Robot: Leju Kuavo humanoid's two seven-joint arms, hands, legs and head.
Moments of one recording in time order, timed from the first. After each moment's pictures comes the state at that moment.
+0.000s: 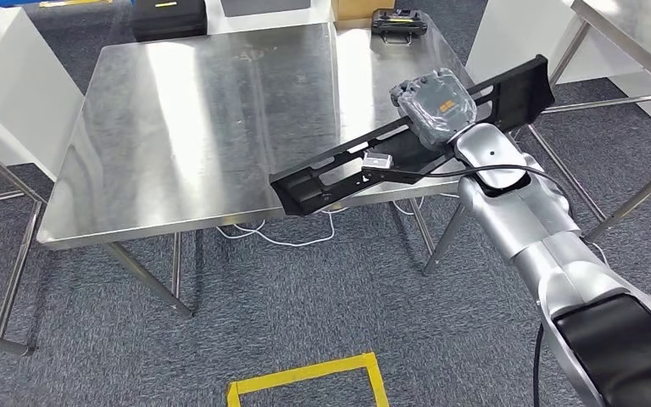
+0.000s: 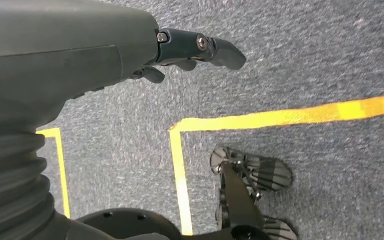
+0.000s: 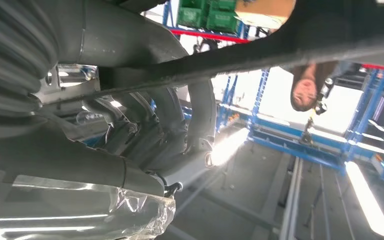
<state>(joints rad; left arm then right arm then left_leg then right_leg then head) -0.07 -0.09 0.63 -0.20 -0.54 0.16 -0.05 -1.05 -0.16 0.56 -0.66 1.16 -0.41 -0.20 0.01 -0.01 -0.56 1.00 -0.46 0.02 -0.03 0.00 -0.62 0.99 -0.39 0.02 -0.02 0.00</state>
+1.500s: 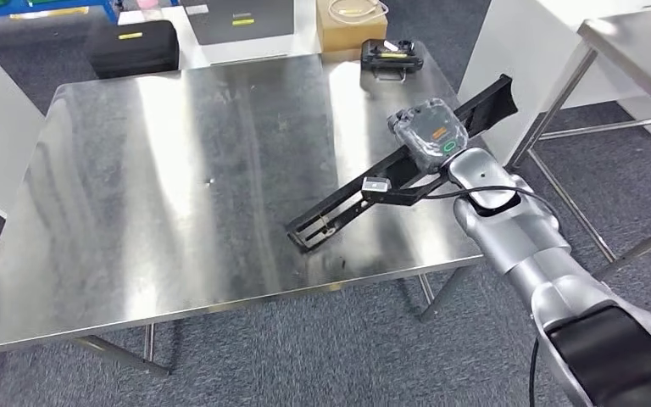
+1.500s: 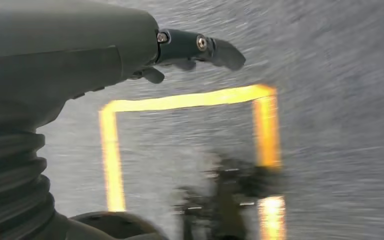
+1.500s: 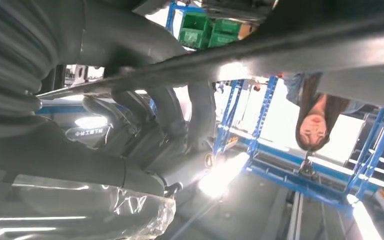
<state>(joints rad) -0.06 -0.10 0.68 -0.20 -0.49 0.18 -0.24 -0.98 -0.17 0.56 -0.64 1.18 -0.41 -0.20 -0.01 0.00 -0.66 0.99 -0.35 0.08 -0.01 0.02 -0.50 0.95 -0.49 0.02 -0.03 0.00</state>
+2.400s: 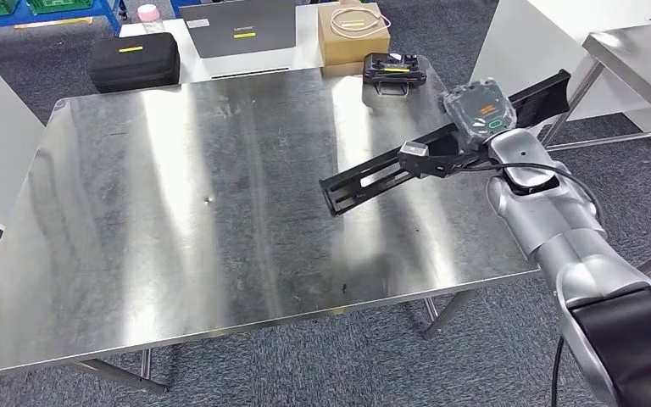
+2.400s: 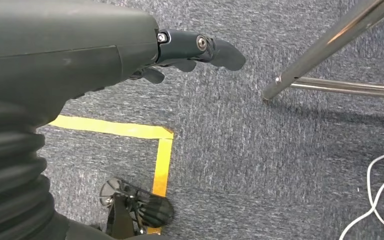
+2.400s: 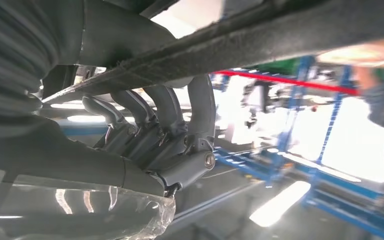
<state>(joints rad) -0.08 -0.11 0.82 -0.21 -0.43 0.33 -0.56 -1.08 -0.21 0.48 -0.47 1.16 -0.37 -0.13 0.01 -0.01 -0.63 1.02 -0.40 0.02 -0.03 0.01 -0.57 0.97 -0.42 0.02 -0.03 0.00</state>
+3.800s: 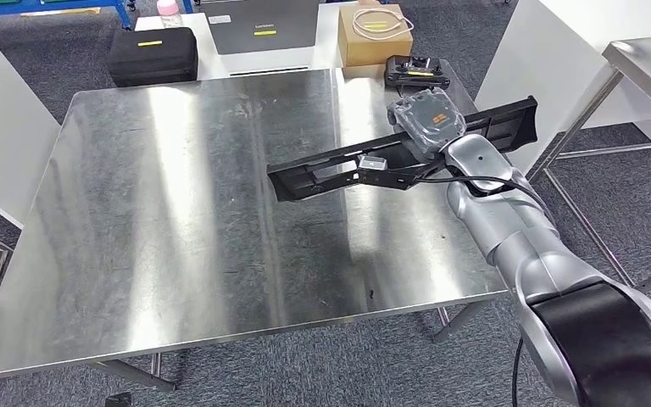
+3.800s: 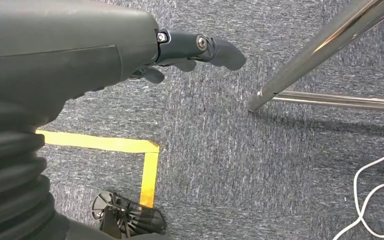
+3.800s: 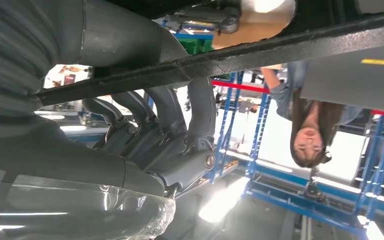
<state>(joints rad) -0.12 -0.11 0.83 -0.21 -0.48 0.33 -0.54 -1.09 -0.04 0.40 -0.35 1.18 -0.41 -0.29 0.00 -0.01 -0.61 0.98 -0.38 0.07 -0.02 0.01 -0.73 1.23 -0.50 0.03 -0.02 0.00</state>
